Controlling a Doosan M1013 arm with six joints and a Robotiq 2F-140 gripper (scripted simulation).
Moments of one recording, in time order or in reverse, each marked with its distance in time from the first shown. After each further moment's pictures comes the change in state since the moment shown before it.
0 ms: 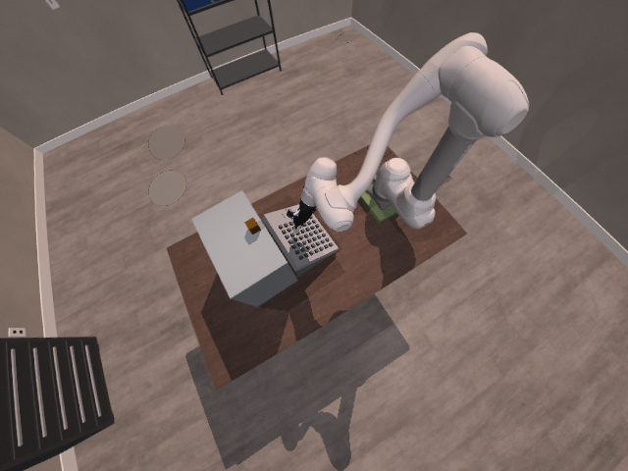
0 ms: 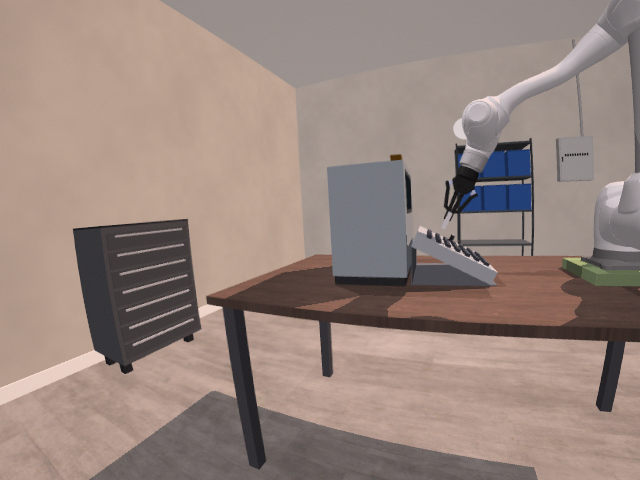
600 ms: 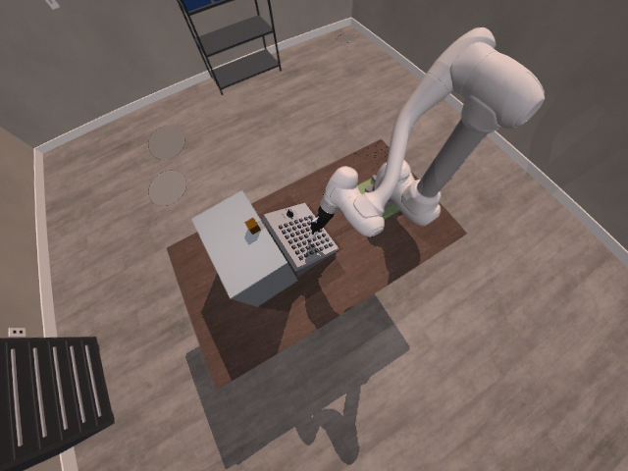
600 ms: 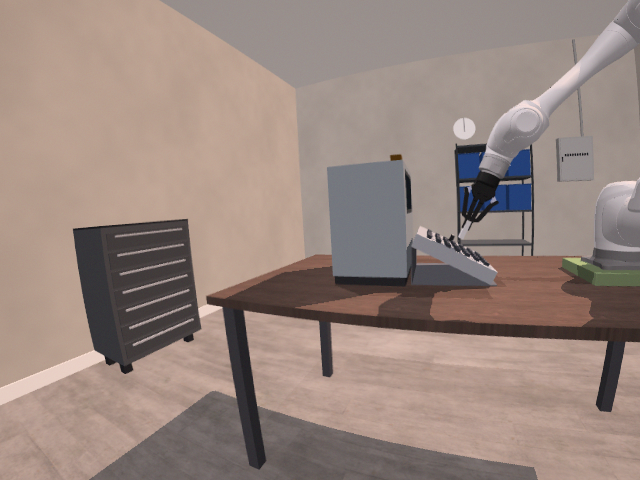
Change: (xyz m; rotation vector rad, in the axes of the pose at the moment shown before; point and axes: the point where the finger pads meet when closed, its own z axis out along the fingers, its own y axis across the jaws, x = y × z) arm -0.062 0.065 0.001 -0.002 0.001 0.002
